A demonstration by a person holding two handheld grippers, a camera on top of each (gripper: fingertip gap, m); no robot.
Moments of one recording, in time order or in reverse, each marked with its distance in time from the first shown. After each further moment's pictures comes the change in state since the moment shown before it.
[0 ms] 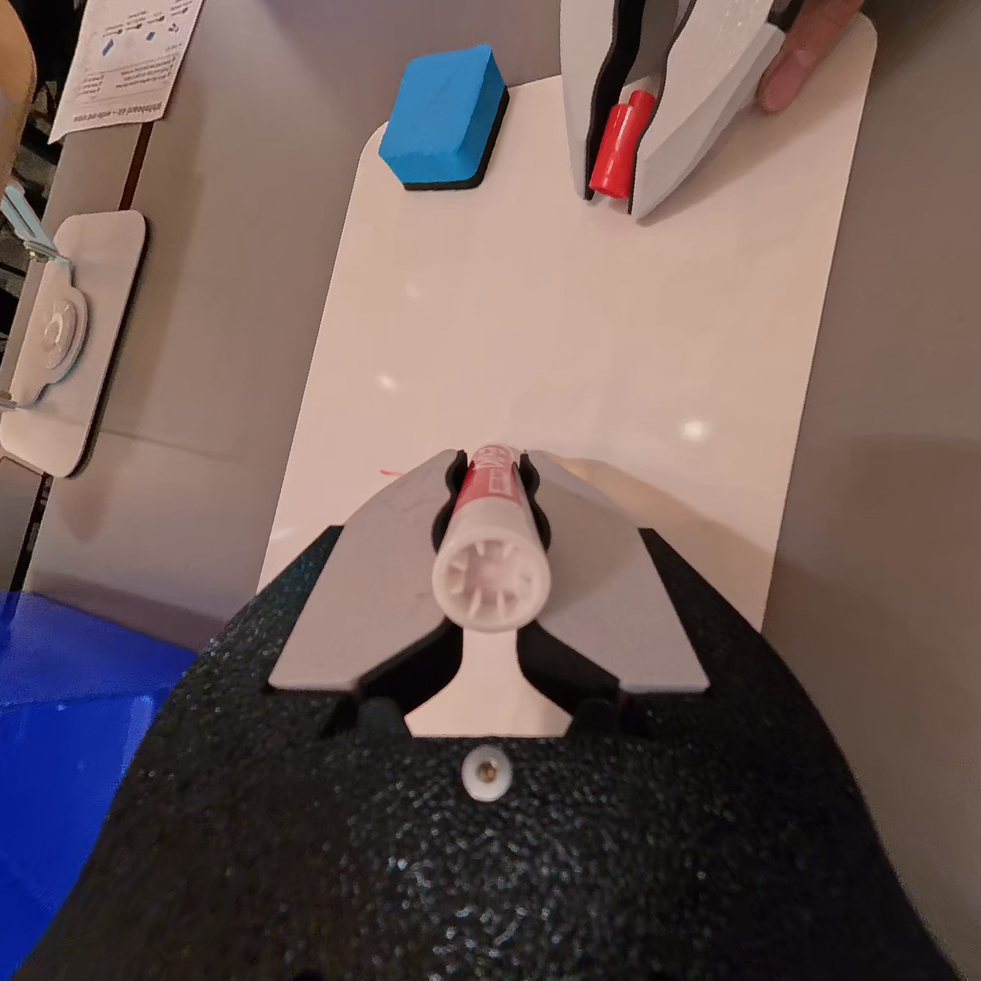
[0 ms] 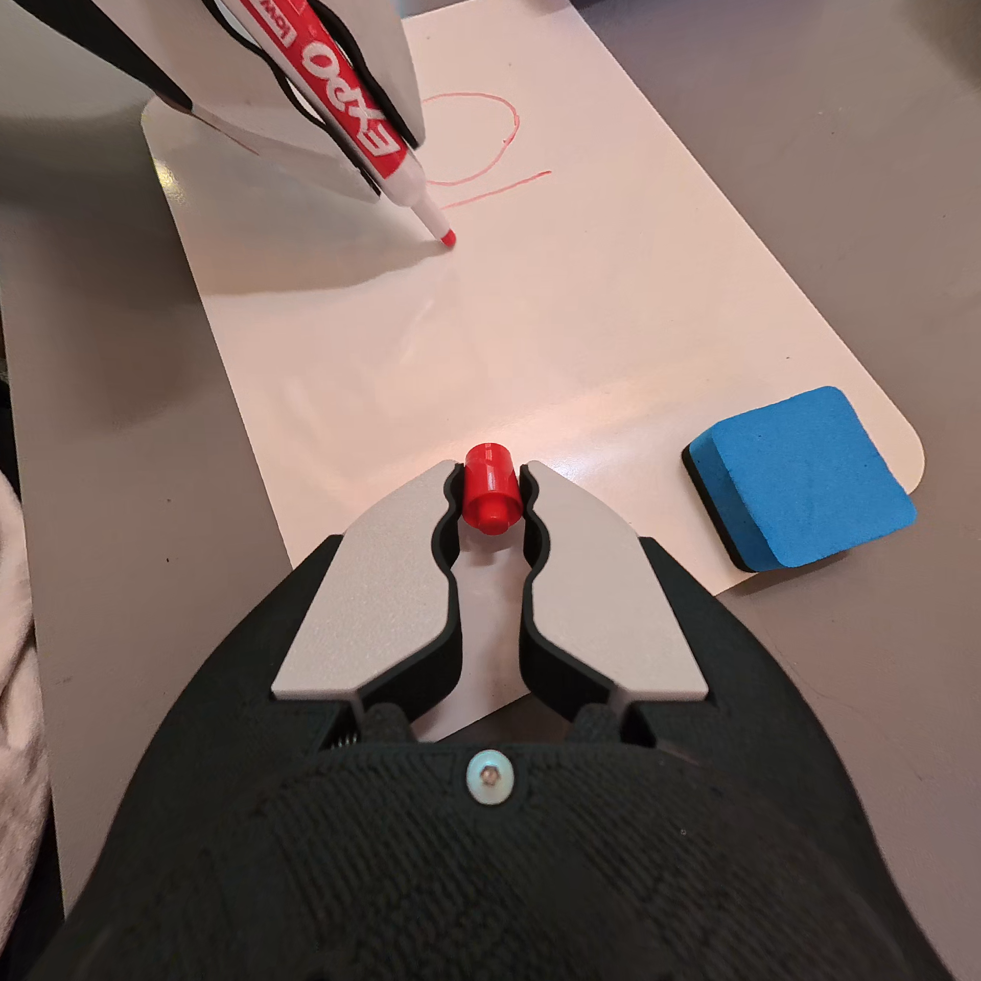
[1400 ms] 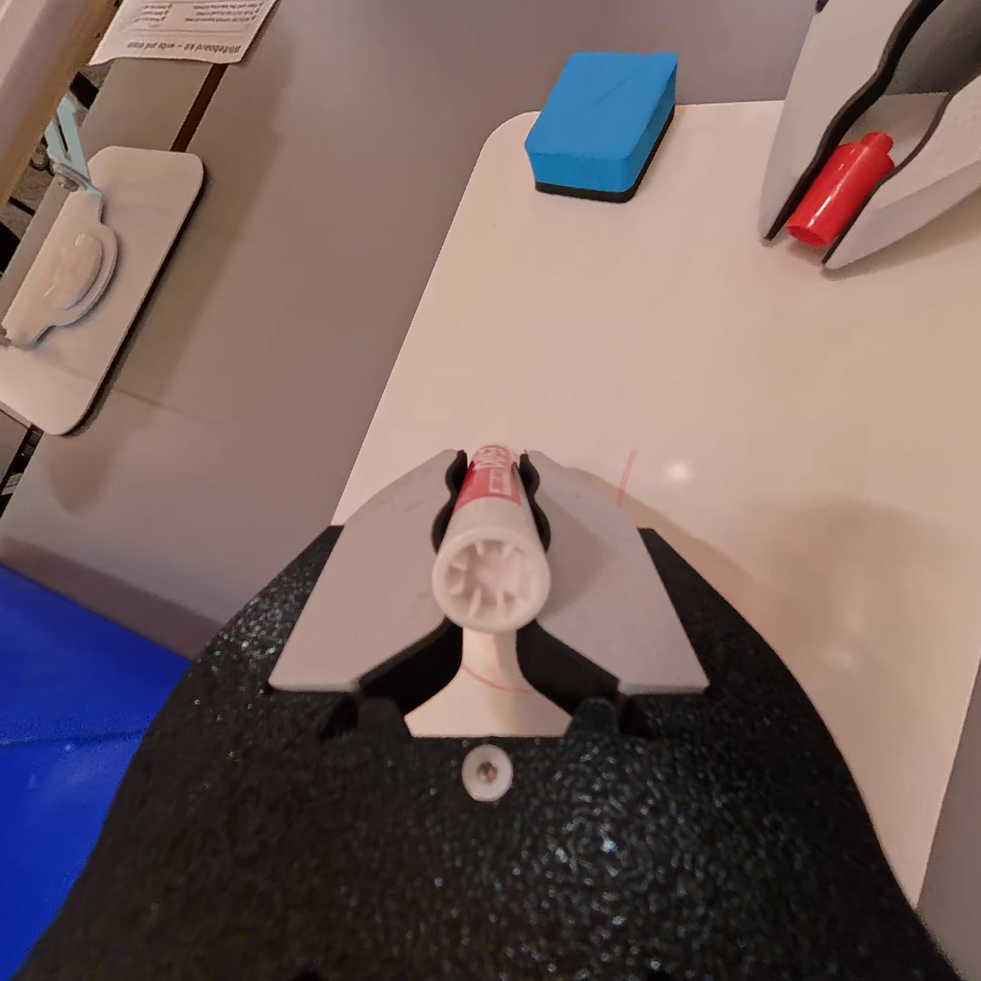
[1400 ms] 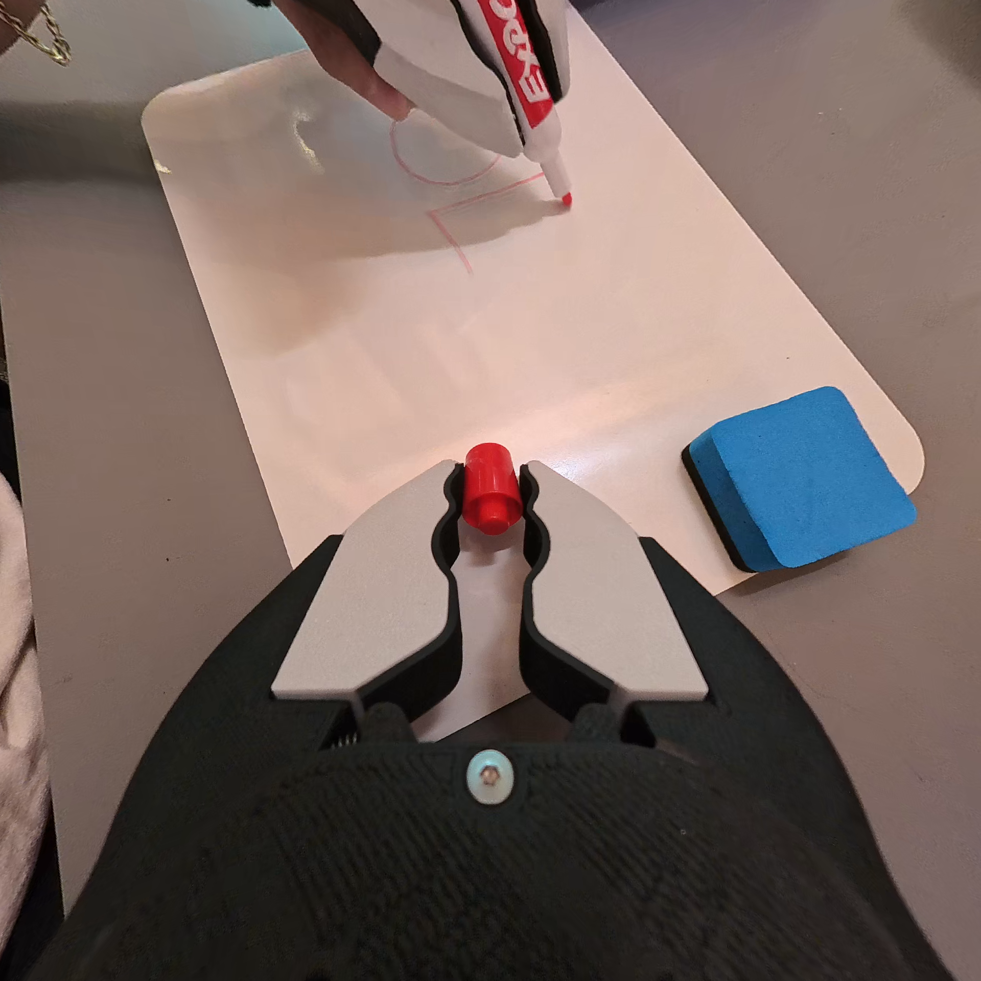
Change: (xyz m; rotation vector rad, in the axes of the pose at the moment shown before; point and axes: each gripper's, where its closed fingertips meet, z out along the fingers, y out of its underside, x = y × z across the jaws) left arm -0.050 0.004 0.027 0.024 -0.023 -0.158; right arm 0.000 0.000 0.000 0.000 0.000 0.000
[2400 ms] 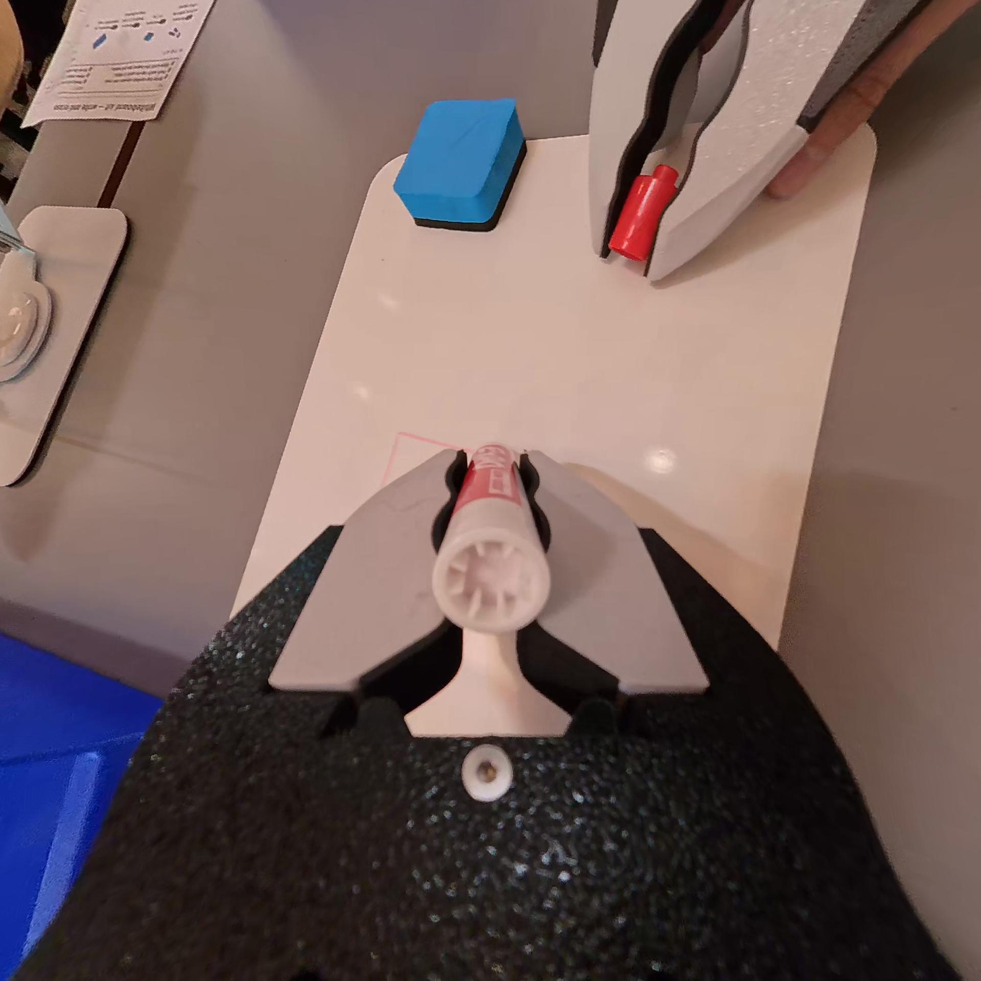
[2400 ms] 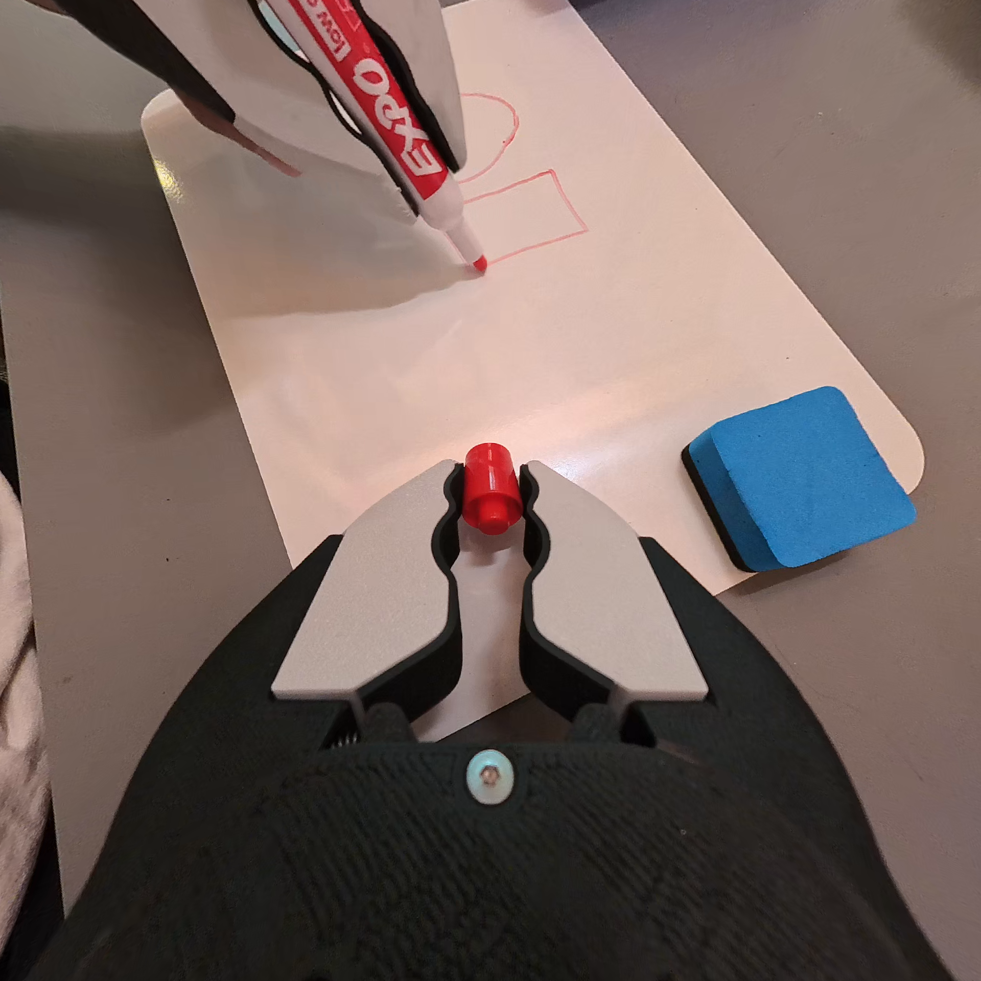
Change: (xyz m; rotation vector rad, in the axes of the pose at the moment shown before) left arm 0.048 -0.010 -0.013 0.015 0.061 0.071; right arm 0.001 0.000 0.000 0.000 0.000 0.000
